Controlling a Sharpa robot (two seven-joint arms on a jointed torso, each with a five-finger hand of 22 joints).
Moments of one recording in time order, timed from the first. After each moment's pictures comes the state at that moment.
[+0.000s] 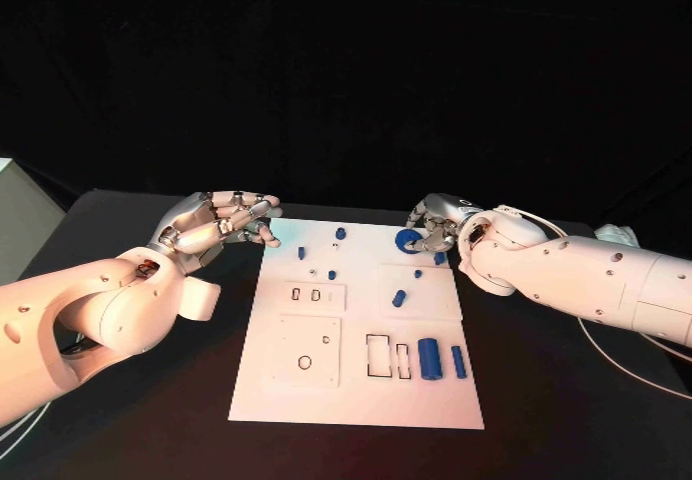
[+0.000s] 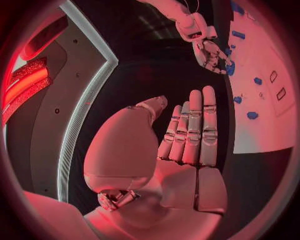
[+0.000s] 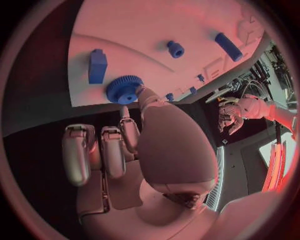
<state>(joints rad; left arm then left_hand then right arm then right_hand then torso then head) 1.28 -1.01 -0.02 1.68 -0.11 -0.22 0.42 1.38 -0.15 0.44 0.17 0.18 0.88 0.21 0.25 0.17 1.09 0.15 0.07 0.07 1.09 0.08 0.56 0.54 0.17 1.08 0.16 0.48 0.26 1.34 -0.70 -0.12 1.24 -1.36 -0.38 -0.24 1.44 -0.19 0.16 0.26 0.23 0.88 0.16 0.19 0.37 1.34 0.08 1.37 1.30 1.47 0.00 1.54 1.31 0.04 1.47 0.10 1.49 1.31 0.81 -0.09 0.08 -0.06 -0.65</state>
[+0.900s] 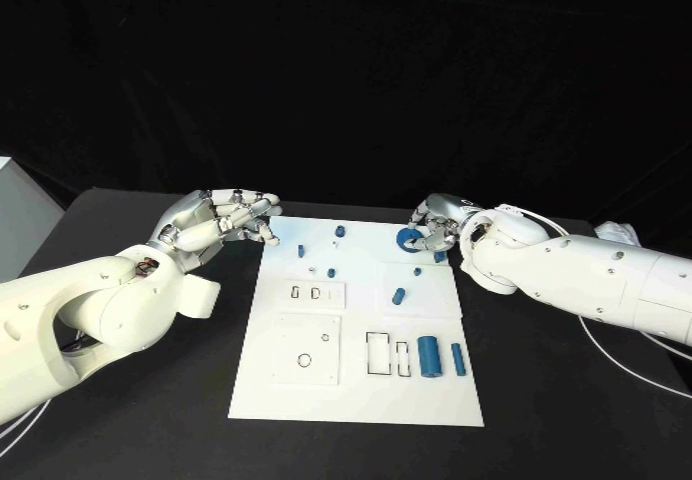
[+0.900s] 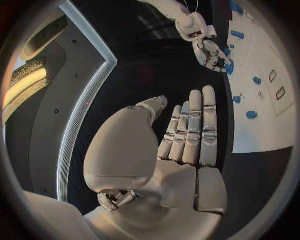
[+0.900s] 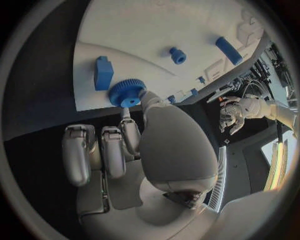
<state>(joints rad) 1.28 -1.01 -0.02 1.67 -0.11 -0.22 0.42 1.38 -0.15 0.44 0.16 0.18 0.87 0.21 0.25 0.17 1.09 0.15 0.07 0.07 1.09 0.08 0.56 0.54 0.17 1.08 0.16 0.48 0.26 1.34 -0.70 -0.12 1.23 -1.35 -0.36 -0.24 1.45 -0.19 0.18 0.28 0.23 0.90 0.16 0.20 0.37 1.35 0.07 1.38 1.31 1.47 0.00 1.54 1.31 0.04 1.47 0.10 1.49 1.31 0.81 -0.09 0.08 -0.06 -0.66</state>
